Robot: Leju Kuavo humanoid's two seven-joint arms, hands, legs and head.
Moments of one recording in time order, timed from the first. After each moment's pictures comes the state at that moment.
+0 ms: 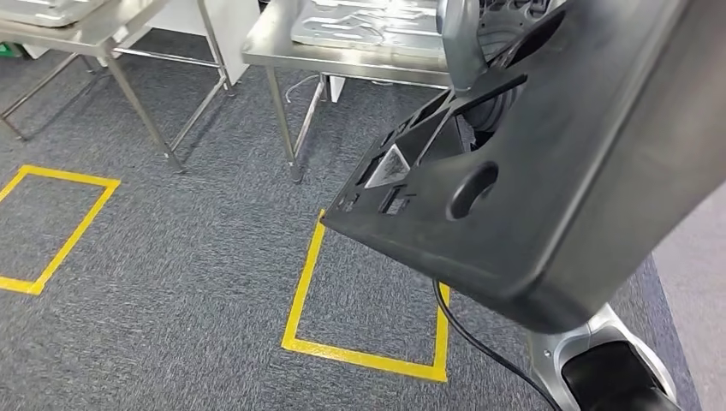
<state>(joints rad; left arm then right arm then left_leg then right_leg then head) -0.06 -0.06 0.76 -0.22 -0.50 0.12 -0.25 -0.88 -0.01 0.41 -1.68 -0.07 -0.07 -0.45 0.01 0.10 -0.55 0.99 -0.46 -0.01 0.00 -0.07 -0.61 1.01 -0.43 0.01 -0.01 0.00</state>
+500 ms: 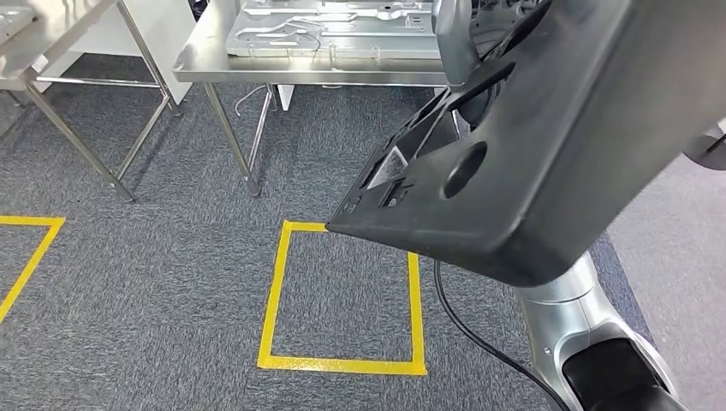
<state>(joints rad) -0.06 -0.05 0.78 -0.22 -0.50 0.09 -0.24 -0.89 -0.02 0.43 -1.65 -0.09 -0.09 -0.44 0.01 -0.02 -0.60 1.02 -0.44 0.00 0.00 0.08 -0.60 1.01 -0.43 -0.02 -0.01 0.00</state>
